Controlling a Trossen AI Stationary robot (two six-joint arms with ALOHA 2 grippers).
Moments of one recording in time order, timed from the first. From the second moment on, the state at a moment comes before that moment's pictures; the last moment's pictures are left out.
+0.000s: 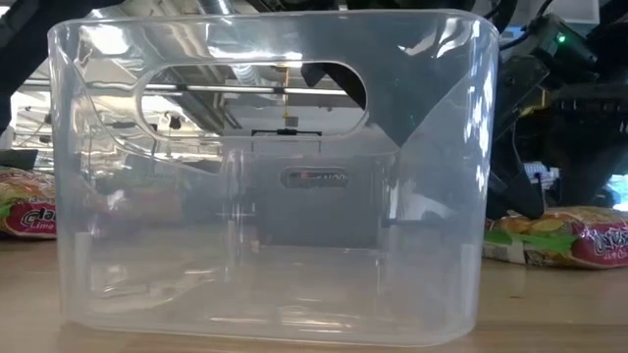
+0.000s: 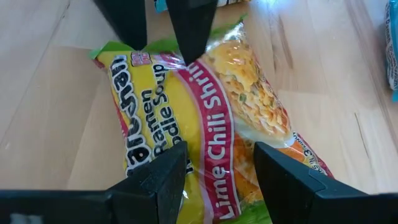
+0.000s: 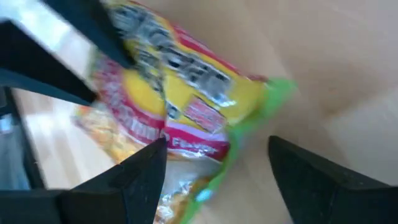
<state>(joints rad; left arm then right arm) -0.18 2.34 1.74 -0.14 -0.08 -0.27 0.11 1.12 0.31 -0.13 -0.28 0.81</state>
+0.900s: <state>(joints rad) -0.18 2.34 1.74 -0.12 -0.09 -0.23 0.11 1.24 0.31 0.03 -0.41 0.73</state>
